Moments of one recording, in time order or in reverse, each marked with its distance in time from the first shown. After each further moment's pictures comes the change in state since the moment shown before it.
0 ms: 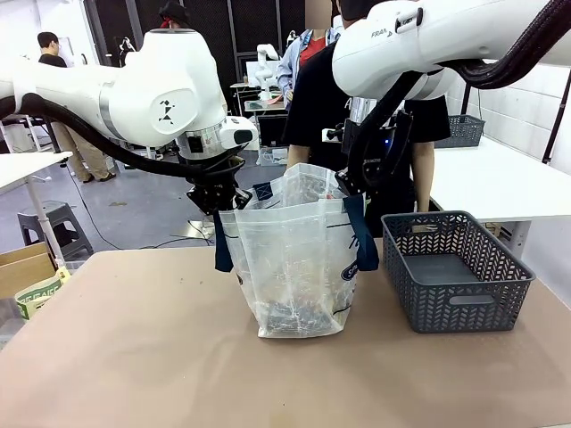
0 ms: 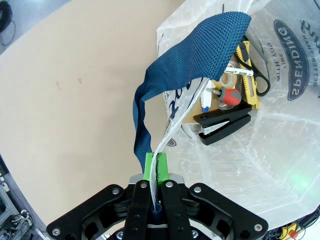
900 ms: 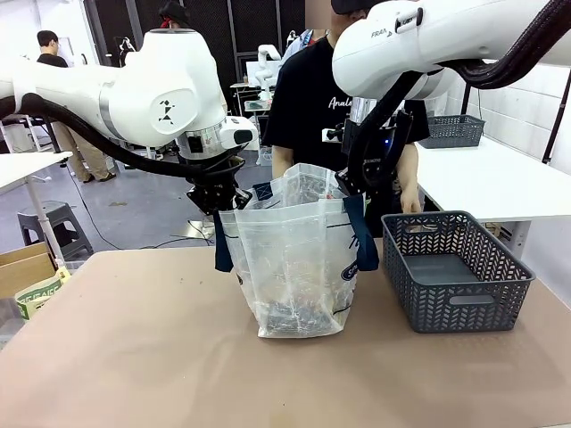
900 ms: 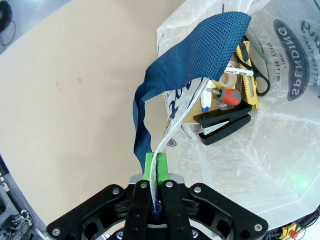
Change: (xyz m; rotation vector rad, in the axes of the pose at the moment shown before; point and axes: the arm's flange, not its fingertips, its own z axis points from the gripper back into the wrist) left arm 0.000 0.000 0.000 0.000 0.000 0.000; right arm 0.000 0.000 0.000 0.000 0.000 0.000
